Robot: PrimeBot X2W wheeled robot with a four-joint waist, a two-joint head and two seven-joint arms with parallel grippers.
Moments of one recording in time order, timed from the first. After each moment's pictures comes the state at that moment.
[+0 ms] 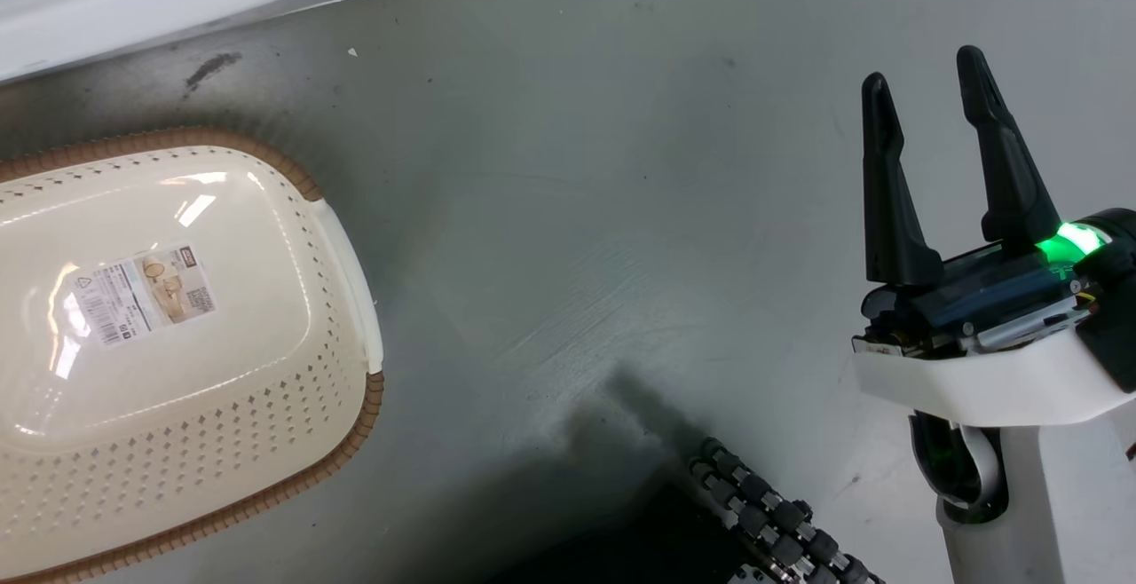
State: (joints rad) left arm -1.73 0.75 -0.49 0.88 -0.28 -0.13 0.73; right arm -0.33 -0.05 0.14 -0.17 0.21 0.13 -0.26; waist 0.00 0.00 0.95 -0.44
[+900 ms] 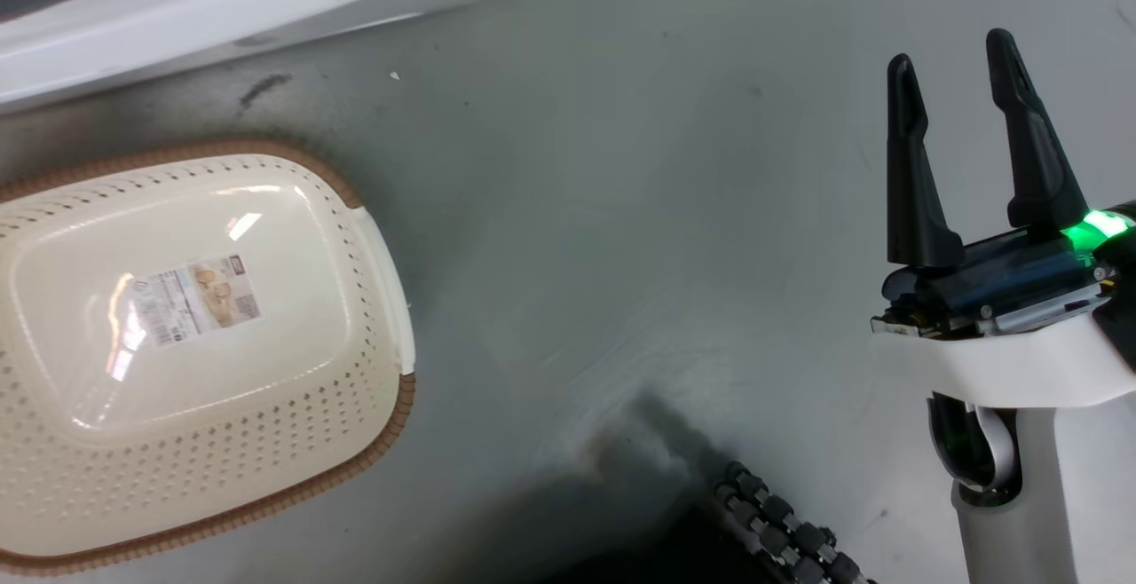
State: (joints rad) left arm -1.74 0.70 -0.53 0.94 -0.35 -0.07 0.38; right arm -0.35 -0.05 0.10 -0.16 0.17 0.13 -0.26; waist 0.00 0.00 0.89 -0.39
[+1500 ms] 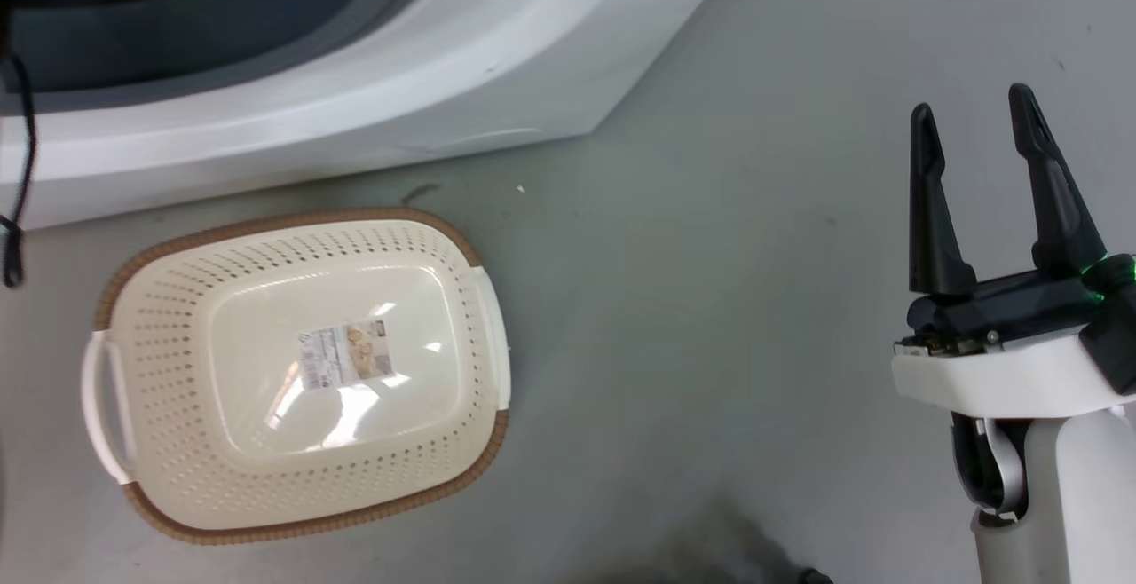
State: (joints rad) left arm -1.44 0.52 -0.53 1.04 -0.42 -0.06 -0.09; right arm -0.30 -0.05 0.03 -0.12 0.06 0.13 -0.26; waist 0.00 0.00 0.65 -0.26
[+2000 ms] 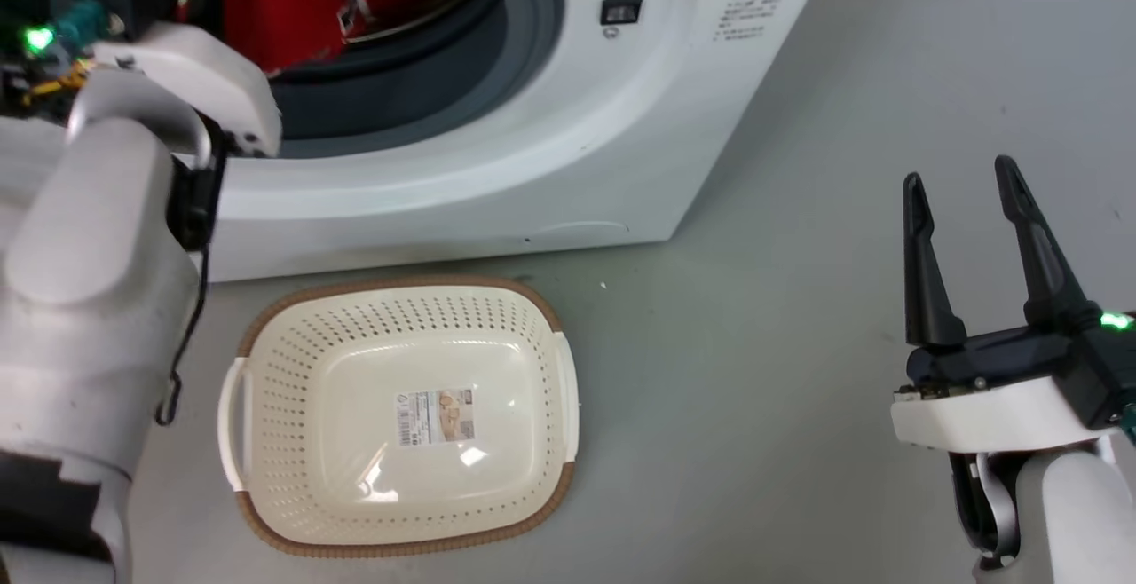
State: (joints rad) left arm -1.05 0.42 -0.49 0.82 -0.47 0.00 -0.26; right arm -0.21 -0.05 0.00 -0.07 0.00 0.13 -0.26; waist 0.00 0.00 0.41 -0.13
